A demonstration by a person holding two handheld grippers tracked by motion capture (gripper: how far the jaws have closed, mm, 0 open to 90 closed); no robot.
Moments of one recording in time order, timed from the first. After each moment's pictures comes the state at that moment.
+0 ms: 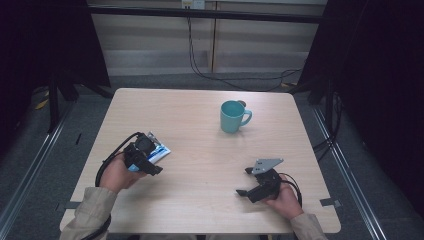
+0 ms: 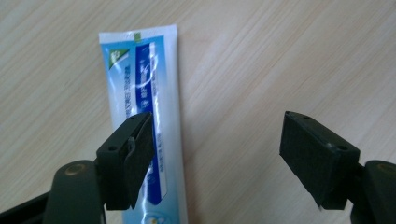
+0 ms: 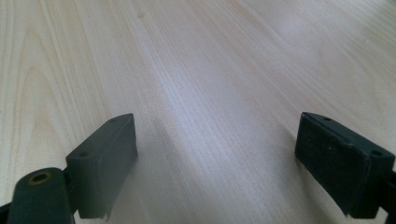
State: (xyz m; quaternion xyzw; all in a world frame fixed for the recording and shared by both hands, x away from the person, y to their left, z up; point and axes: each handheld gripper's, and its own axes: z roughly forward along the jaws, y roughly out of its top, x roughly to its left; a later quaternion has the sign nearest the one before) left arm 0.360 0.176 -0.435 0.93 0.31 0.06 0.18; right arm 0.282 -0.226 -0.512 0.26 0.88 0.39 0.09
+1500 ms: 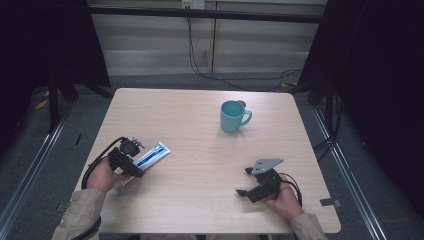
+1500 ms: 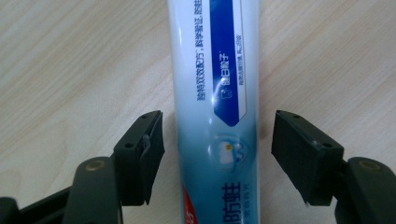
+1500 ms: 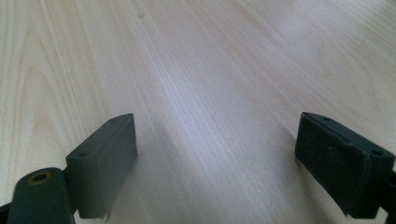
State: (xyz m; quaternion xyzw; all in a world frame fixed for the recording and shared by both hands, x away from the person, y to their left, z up) left arm 0.367 0.220 -0.462 0.92 0.36 0.06 0.12; right arm 0.282 -0.226 -0.512 0.26 0.88 0.39 0.09
